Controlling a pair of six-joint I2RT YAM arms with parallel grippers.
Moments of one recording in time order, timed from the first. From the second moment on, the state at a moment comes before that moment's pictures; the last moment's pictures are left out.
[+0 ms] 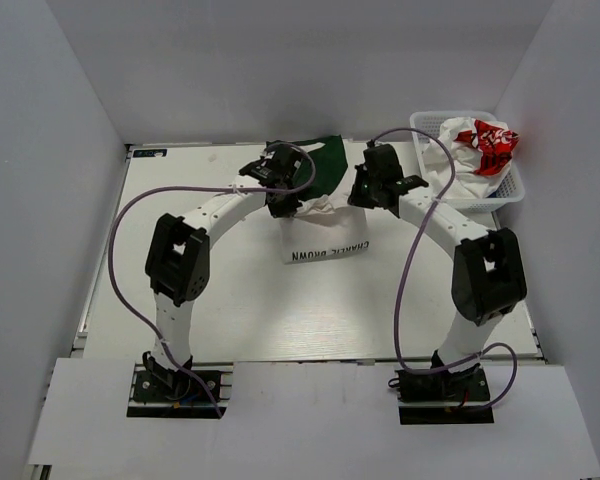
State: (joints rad) left arm -0.57 2.01 1.71 -0.75 -0.17 -0.76; right arm 0.43 1.72 1.34 -0.36 0.02 0.48
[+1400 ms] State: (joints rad) left arm -0.50 1.94 1.46 -0.61 0.02 -0.64; right arm 0.41 2.00 1.50 -0.29 -0.42 0.36
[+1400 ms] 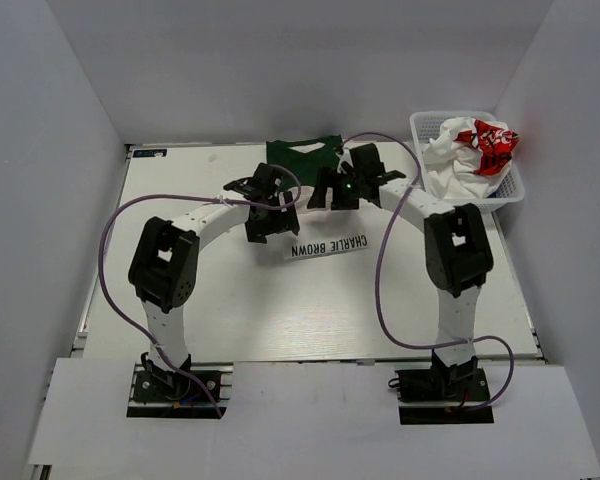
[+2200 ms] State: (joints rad) left arm -0.50 1.90 1.33 -0.53 0.09 -0.67; right arm 0.33 1.65 1.18 -0.16 -0.22 0.39
